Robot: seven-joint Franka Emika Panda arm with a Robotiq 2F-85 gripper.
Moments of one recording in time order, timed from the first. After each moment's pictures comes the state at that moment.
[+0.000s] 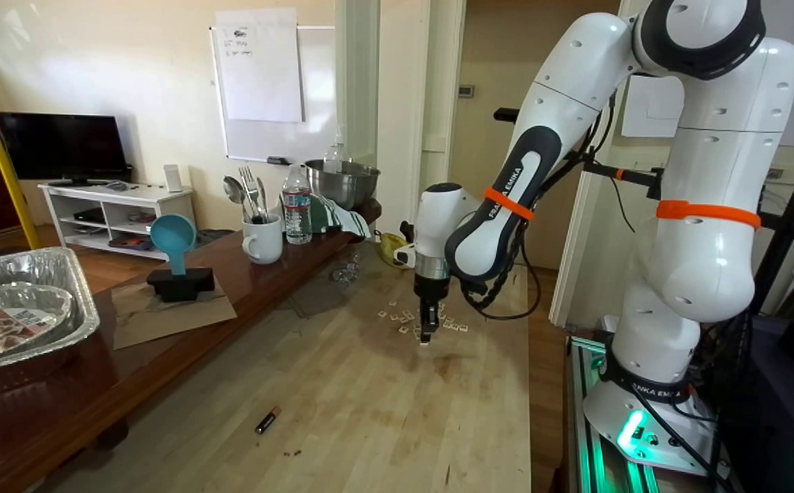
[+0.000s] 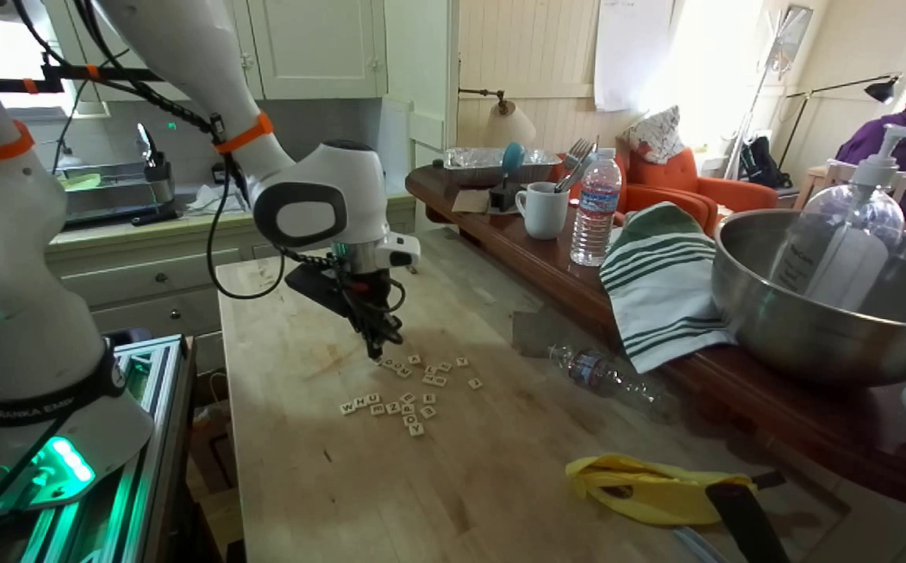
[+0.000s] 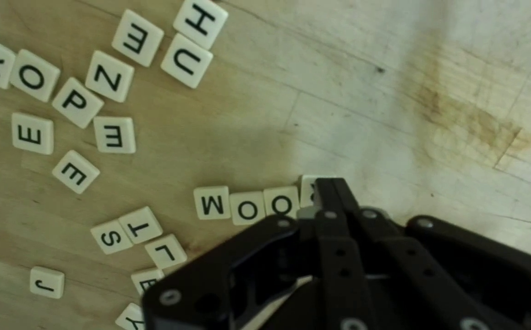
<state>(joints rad) 0.01 0.01 -0.04 -2.74 -0.09 2.81 -0.41</state>
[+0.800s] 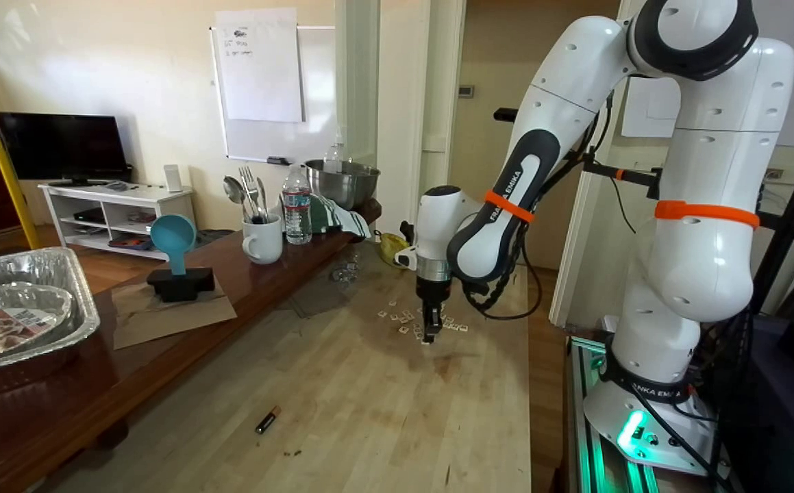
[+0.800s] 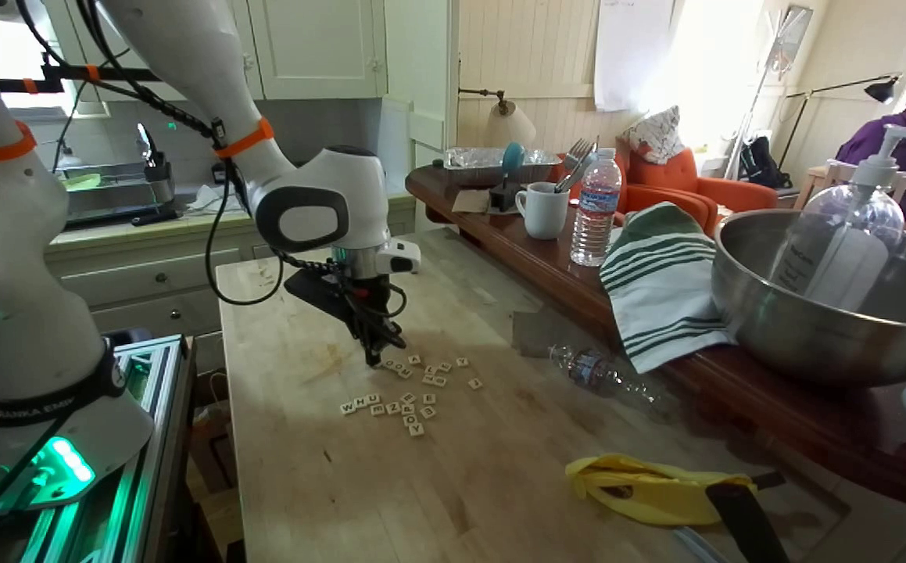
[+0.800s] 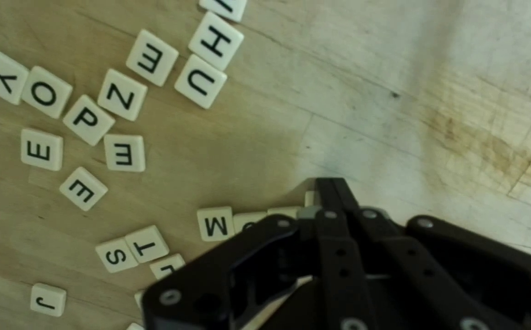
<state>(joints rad) -0.01 0.02 -0.04 -2.74 -0.14 2.79 -0.40</state>
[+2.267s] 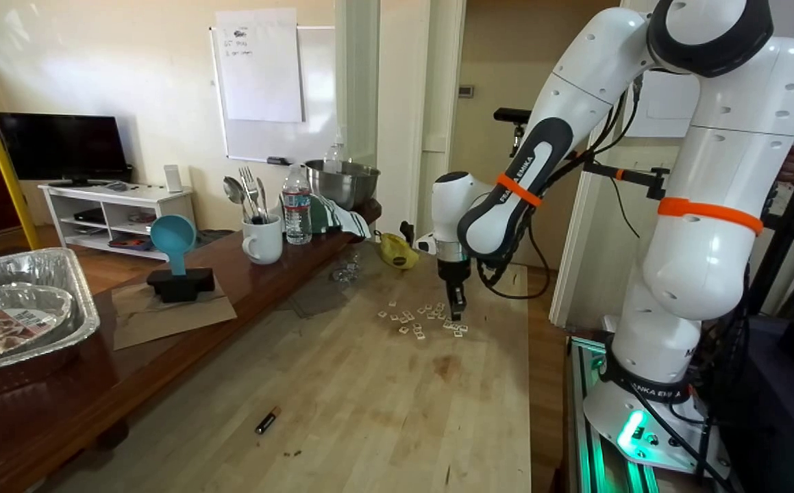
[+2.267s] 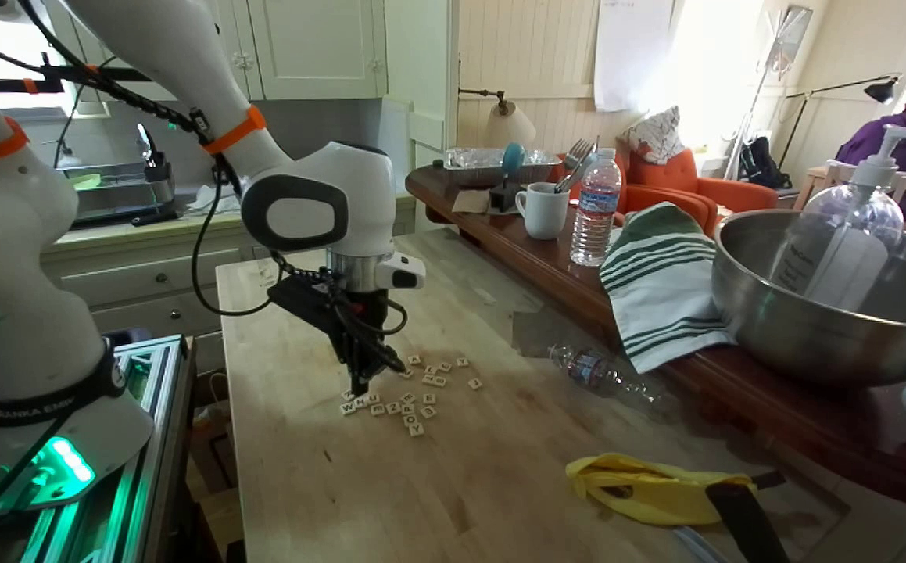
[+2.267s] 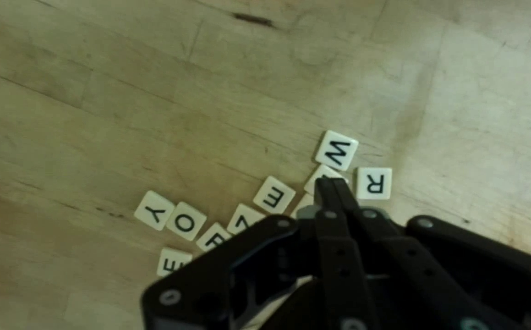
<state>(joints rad) -0.11 -0.07 -0.13 -2.74 -0.27 2.60 -0.47</state>
